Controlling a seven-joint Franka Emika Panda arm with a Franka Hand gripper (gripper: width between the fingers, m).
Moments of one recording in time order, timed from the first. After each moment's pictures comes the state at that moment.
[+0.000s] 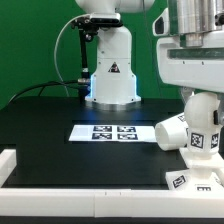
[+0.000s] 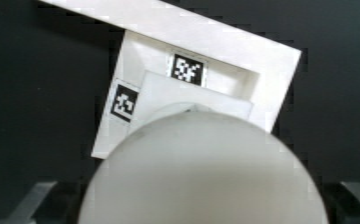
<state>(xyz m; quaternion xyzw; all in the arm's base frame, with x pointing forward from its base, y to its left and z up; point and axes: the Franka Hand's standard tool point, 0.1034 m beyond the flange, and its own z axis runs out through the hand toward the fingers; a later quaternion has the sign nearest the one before) 0.626 0.096 0.121 -0.81 0.59 0.01 0.07</state>
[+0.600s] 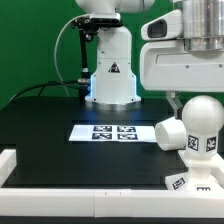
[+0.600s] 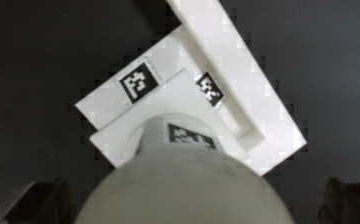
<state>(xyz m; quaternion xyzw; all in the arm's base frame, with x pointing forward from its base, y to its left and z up) 0.620 0.100 0.117 -0.96 0.29 0.00 0.06</state>
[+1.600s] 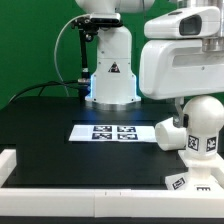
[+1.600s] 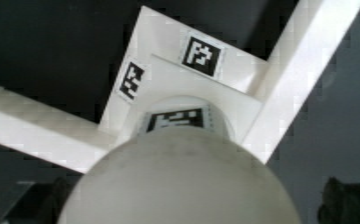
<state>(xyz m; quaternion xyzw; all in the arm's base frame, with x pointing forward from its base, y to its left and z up) 0.619 0.095 0.114 -0.98 -0.22 -0.02 0.01</state>
